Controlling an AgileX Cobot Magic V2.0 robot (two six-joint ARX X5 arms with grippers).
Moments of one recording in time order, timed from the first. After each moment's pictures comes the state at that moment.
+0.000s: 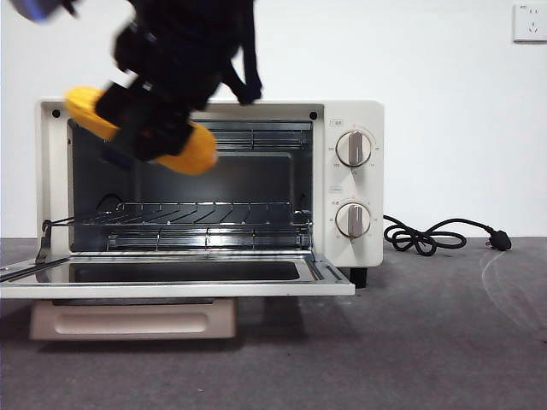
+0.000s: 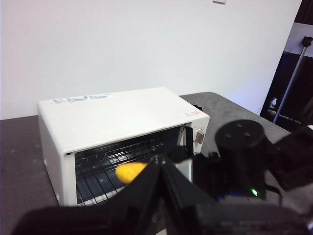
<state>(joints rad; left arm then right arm) -0.59 0.27 1.08 -0.92 -0.05 -0.15 1.10 1.74 1.12 0.15 0.54 -0.80</state>
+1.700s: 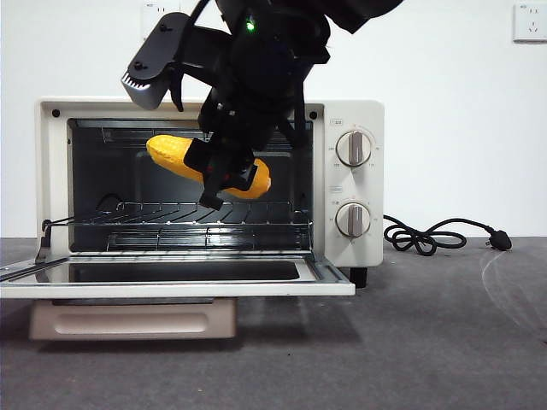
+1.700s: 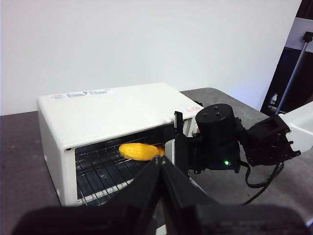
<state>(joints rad) -0.59 0.27 1.08 -0.93 -0.05 -0.15 0.91 1.81 1.12 0.23 0.42 -0.94</state>
